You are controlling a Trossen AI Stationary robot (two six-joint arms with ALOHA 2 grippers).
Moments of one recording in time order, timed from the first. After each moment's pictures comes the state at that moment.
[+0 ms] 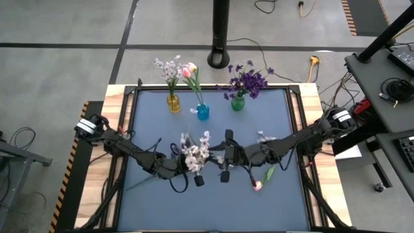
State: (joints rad) left arm -0.45 1.64 0.85 0.70 -0.83 0.05; right arm 0.34 1.58 1.03 0.48 0.46 -0.09
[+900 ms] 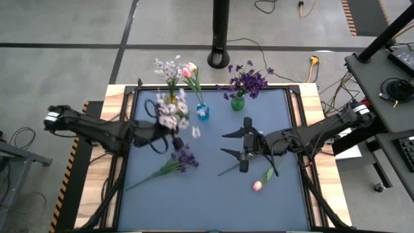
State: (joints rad) left arm -0.17 1.05 0.77 0.09 -0.73 0.05; right arm 0.33 1.30 1.02 0.11 0.47 -0.07
